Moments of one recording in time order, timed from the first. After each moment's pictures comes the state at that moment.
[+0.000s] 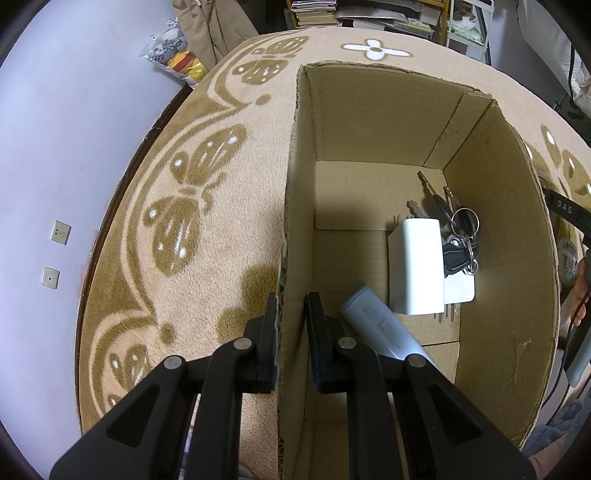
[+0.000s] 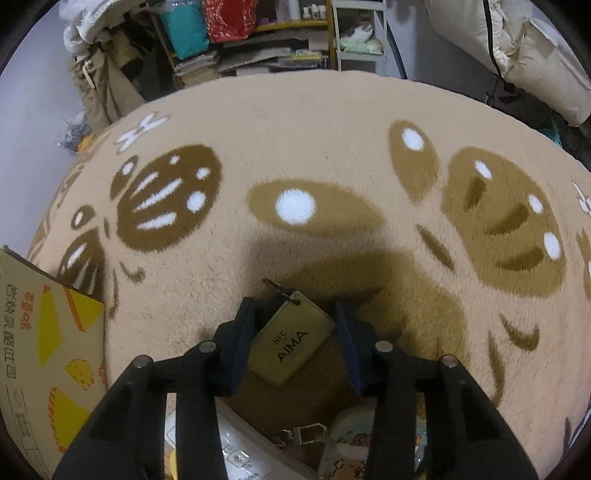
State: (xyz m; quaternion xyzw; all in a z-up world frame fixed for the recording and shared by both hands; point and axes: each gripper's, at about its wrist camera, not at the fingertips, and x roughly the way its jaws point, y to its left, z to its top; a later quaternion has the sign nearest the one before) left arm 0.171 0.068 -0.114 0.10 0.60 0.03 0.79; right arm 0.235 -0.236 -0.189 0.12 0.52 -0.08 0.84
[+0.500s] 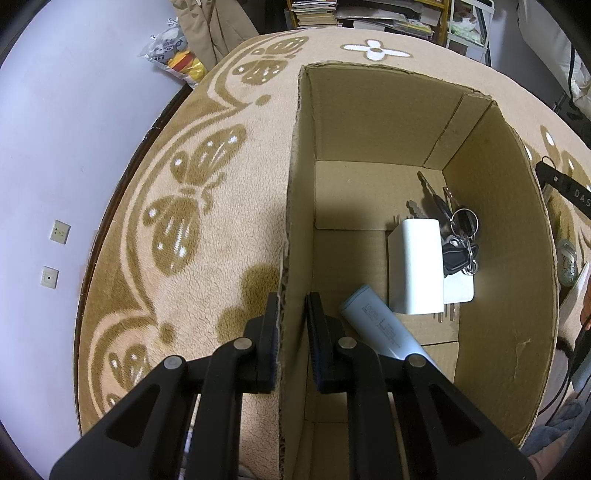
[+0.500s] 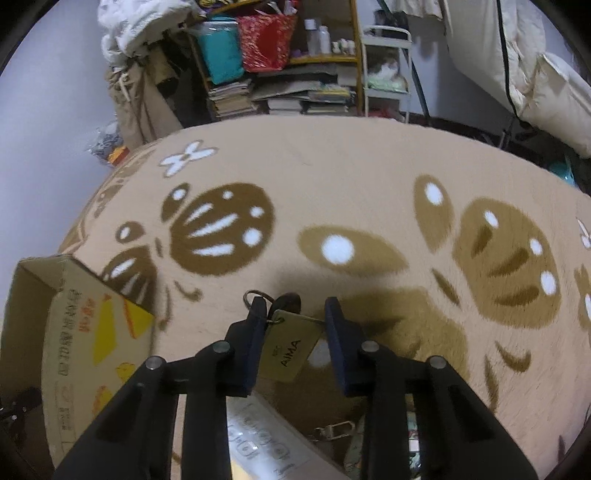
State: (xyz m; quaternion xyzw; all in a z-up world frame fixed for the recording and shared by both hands) left arm 0.170 0.067 -0.115 0.10 0.60 0.03 0.79; right arm 0.231 -0.213 -0.150 0.10 0.46 -0.03 0.88
